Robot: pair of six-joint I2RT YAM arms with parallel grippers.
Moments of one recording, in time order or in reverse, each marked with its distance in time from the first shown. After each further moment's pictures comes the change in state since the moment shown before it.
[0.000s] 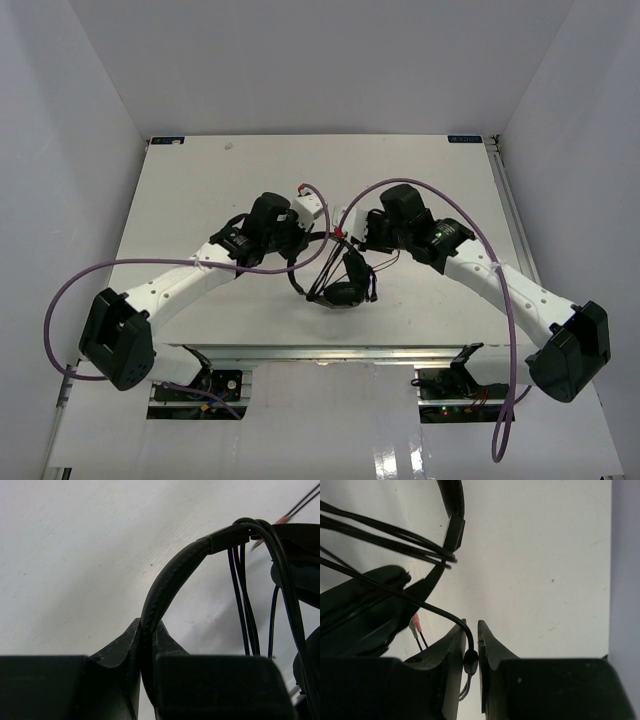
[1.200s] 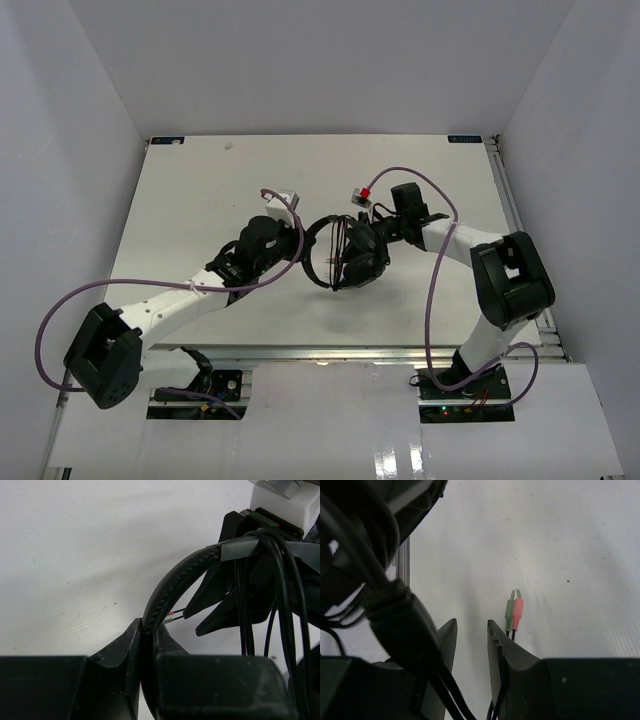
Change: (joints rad) left arm -0.046 -0.131 -0.268 0.457 -0.169 -0.543; right arm -0.293 0.427 -0.133 0.479 -0.961 0.633
